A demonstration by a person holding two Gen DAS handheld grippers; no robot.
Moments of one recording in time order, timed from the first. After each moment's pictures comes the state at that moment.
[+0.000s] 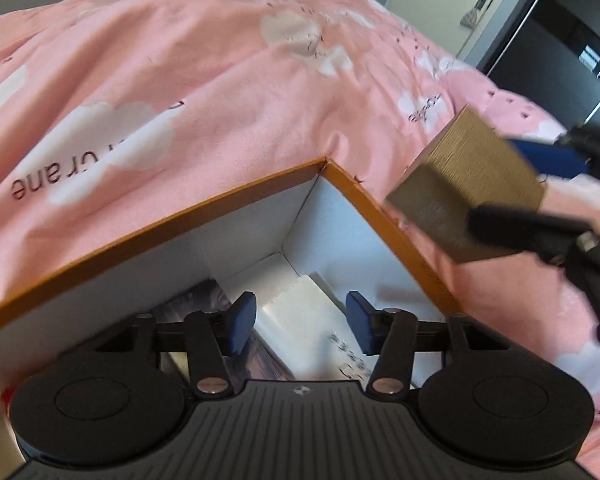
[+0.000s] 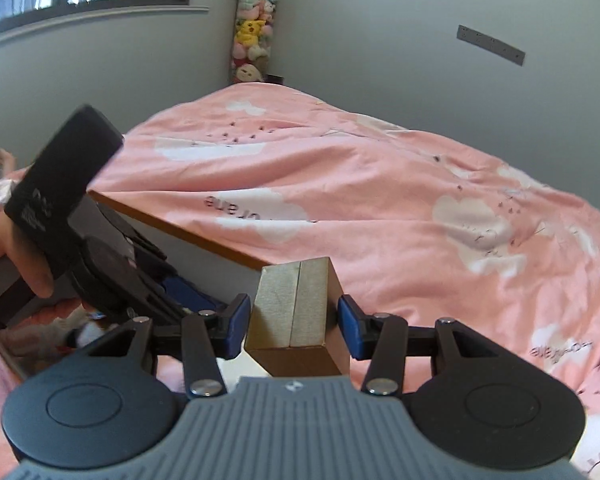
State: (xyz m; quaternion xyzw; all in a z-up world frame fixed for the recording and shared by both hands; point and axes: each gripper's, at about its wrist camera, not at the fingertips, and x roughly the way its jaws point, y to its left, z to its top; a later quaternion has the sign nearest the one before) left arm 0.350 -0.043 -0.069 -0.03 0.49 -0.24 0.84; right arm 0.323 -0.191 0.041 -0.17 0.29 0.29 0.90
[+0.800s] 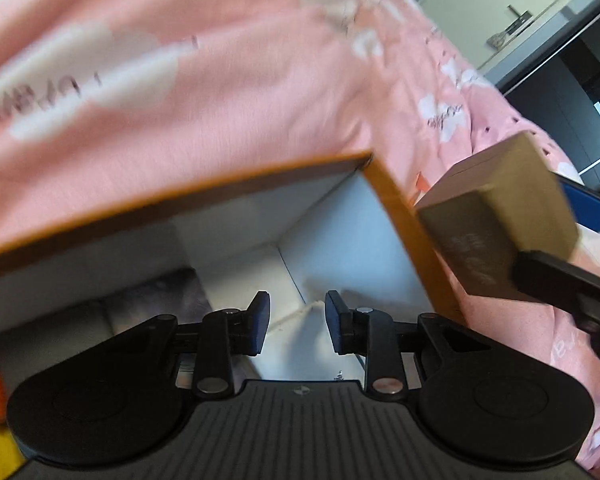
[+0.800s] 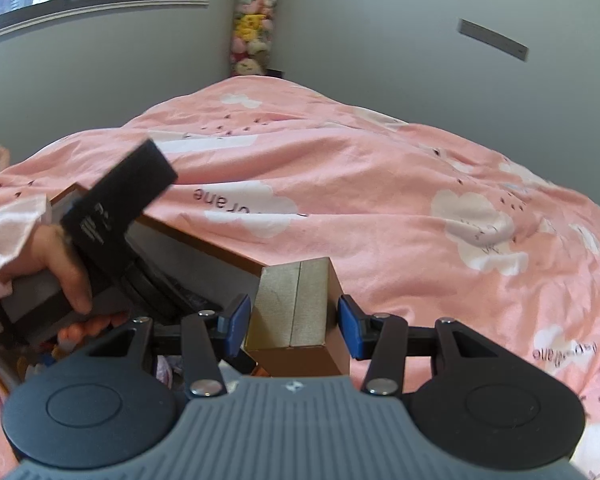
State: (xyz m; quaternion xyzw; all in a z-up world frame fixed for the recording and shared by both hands) left arm 0.368 -0.029 -0.093 -0.13 0.53 -0.22 0.81; right arm 0.341 -0.196 0.031 -0.18 0.29 0.30 0.89
